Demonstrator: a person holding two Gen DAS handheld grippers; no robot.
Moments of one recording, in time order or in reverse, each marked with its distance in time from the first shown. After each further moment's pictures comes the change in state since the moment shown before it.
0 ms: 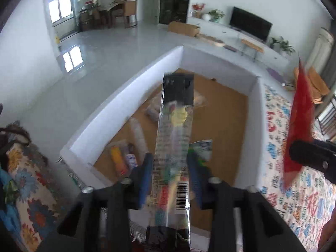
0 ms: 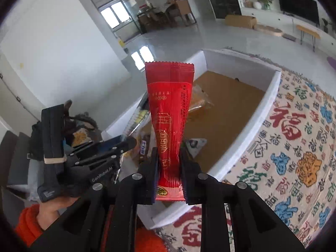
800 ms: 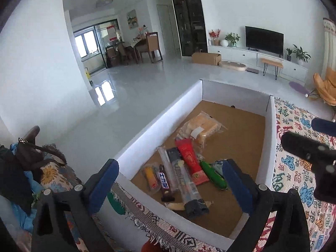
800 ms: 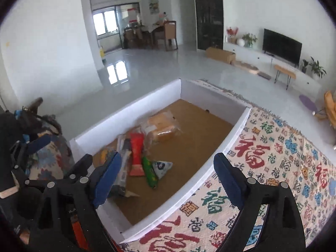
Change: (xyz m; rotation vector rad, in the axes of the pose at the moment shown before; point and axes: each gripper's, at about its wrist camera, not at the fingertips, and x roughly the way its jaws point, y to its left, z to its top) left arm -0.062 -0.032 -0.028 0.065 -0.255 0.250; right arm -0.009 0.008 0.000 -0.126 -0.163 -0.280
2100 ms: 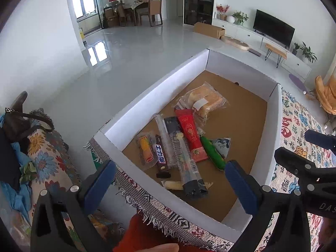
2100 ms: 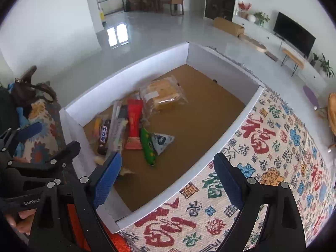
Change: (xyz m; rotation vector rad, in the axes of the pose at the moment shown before) left arm 0.040 0.028 0.003 -0.108 0.261 -0.086; right arm 0.042 0.017 0.005 -0.078 0.265 -0.022
